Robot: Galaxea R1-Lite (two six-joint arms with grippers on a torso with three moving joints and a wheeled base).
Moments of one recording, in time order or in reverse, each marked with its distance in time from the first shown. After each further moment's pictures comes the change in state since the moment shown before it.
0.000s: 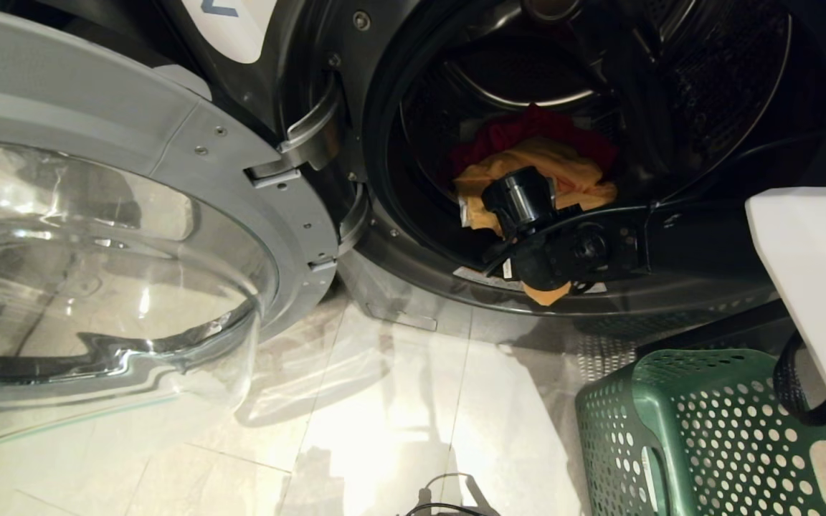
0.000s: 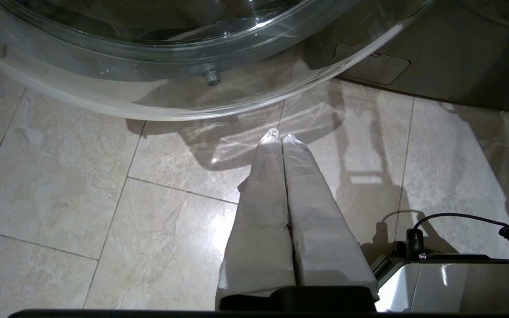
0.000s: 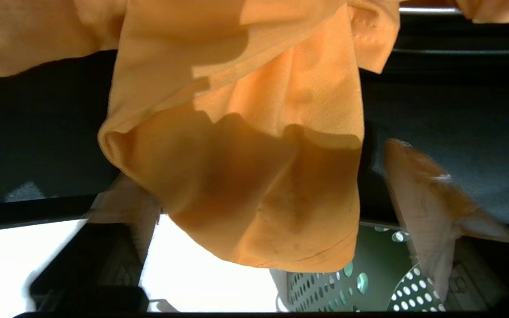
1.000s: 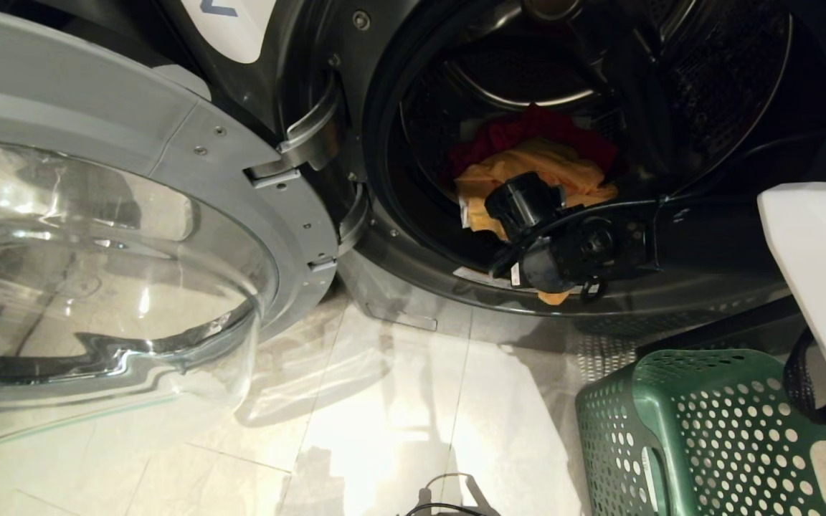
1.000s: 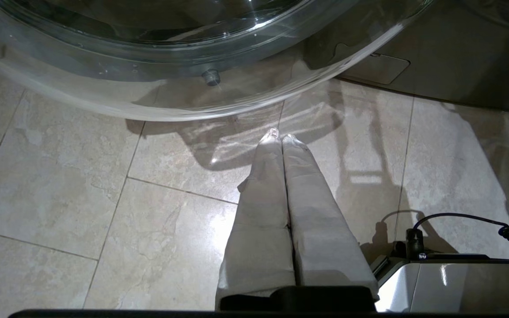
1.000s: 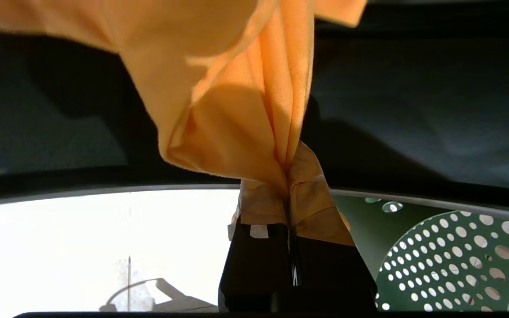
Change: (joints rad) left arm 0.000 0.000 0.000 0.000 0.000 0.000; right arm 0.000 -0.017 -0.004 0.119 0.000 0.098
